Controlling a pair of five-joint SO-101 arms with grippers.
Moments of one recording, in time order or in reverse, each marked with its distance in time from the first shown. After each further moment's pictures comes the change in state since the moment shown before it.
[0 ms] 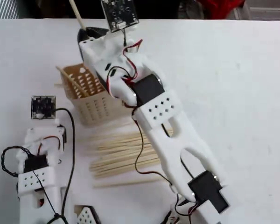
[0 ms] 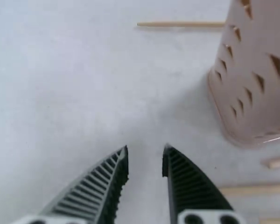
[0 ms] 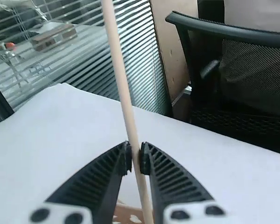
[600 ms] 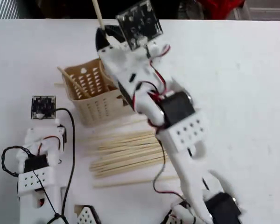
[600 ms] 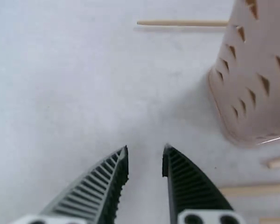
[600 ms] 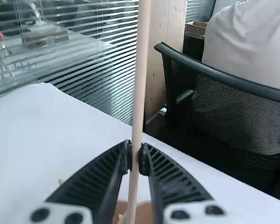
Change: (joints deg) left arm 0.0 0.0 0.0 0.0 0.0; right arm 3.3 -12.3 8.1 1.6 9.3
